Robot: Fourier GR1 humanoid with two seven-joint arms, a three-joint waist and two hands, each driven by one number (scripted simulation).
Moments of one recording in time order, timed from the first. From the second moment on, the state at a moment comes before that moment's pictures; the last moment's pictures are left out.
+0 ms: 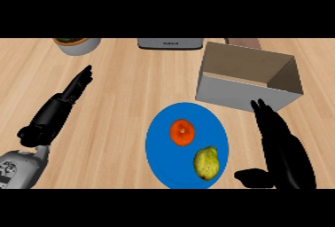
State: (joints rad) left arm -0.24 0.52 -0.25 -1.54 0.14 0.04 -0.08; right arm -0.15 -0.63 0.62 -1.97 0.69 -0.19 0.94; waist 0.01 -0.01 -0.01
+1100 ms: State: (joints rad) left arm -0.25 0.48 -0.26 -1.51 0.11 0.02 -0.10; right arm -0.55 -0.06 0.68 -1.54 0.74 0.20 1.24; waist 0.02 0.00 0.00
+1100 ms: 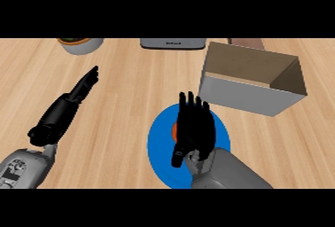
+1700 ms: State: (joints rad) left arm -0.26 0.47 -0.23 -1.50 0.11 0.00 -0.09; right arm -0.64 -0.03 0.67 -1.34 0.75 0.19 1.25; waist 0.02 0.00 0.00
